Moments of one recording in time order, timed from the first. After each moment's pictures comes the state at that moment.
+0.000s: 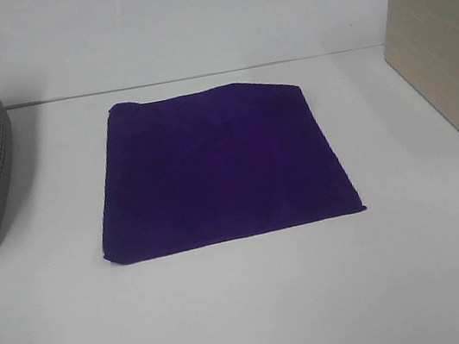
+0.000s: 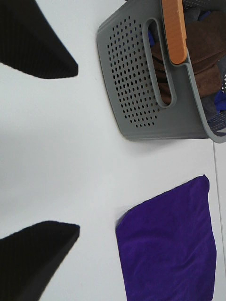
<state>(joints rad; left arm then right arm) -0.04 -0.01 -0.50 -0.06 1.06 0.07 -0.01 0.00 -0.50 0.08 1.06 -0.12</state>
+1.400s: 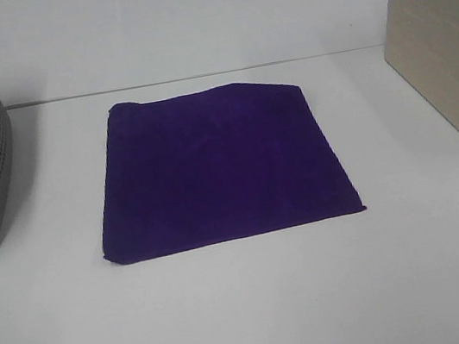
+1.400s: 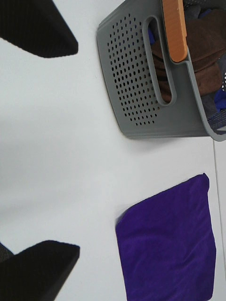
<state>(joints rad) -0.04 -0.01 -0.50 -0.06 1.06 0.07 -0.01 0.00 -0.50 0.08 1.06 -0.12</state>
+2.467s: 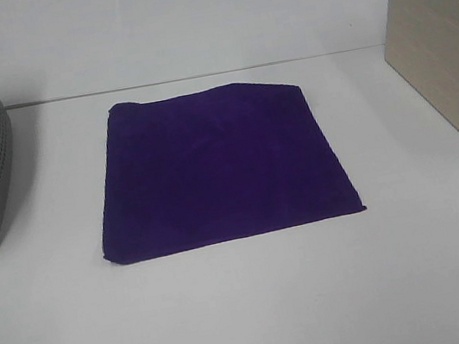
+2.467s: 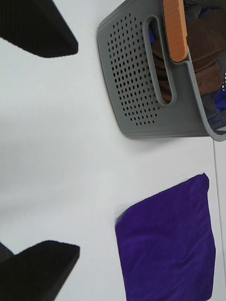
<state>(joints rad) -0.04 -0.01 -0.50 -0.06 1.06 0.06 -0.01 0.00 -0.50 0.08 1.06 -0.12</state>
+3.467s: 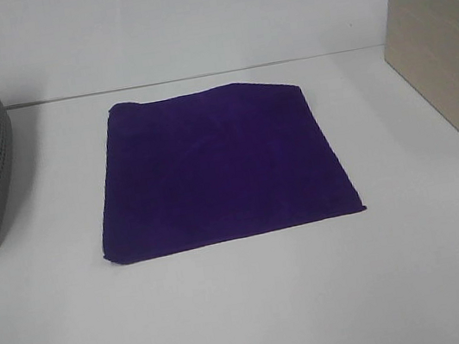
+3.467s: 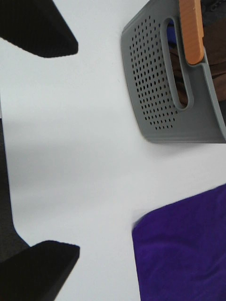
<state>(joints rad) -0.04 0.29 -0.65 -0.04 1.11 0.02 -0.01 0.32 -0.64 0.07 1.04 -0.11</state>
